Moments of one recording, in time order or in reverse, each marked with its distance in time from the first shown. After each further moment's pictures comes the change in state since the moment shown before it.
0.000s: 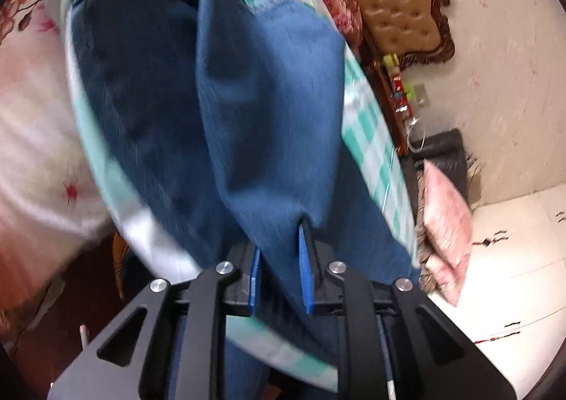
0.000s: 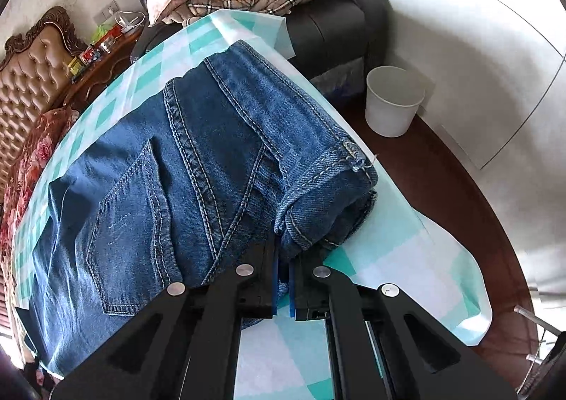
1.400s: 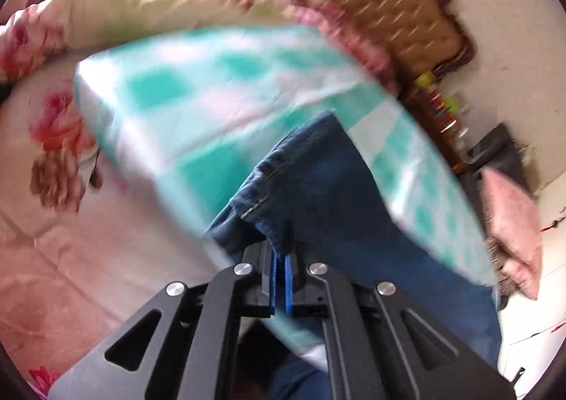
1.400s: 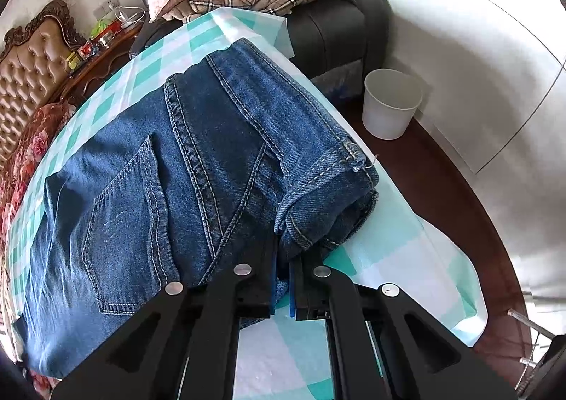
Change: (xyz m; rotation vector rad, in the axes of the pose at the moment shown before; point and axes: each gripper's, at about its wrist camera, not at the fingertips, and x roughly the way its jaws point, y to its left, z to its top) left arm -0.072 0.027 0.076 0.257 -0.167 0.324; right arm 0.003 0.009 0.002 -0.020 0.002 -0.021
